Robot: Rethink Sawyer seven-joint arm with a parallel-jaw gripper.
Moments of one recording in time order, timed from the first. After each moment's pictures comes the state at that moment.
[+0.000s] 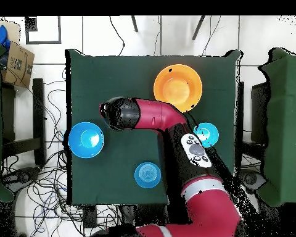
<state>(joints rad) -0.35 -0.61 0.35 1.65 -0.05 0.52 1.56</state>
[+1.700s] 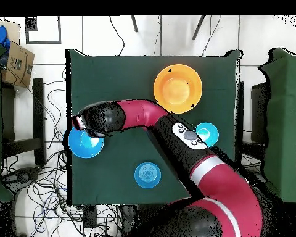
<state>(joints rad) -0.53 -0.53 0.77 1.74 -0.24 0.59 1.56</state>
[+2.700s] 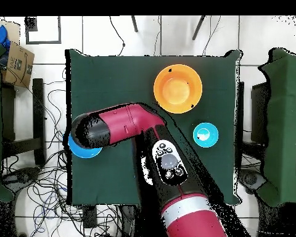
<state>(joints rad) -0.30 -0.79 0.43 1.74 -0.34 0.59 1.58</state>
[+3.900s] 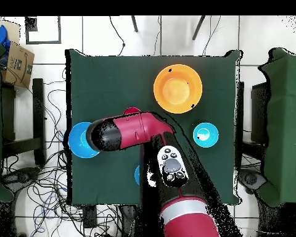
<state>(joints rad) -0.24 -0.74 0.27 1.73 -0.32 0.55 1.64</state>
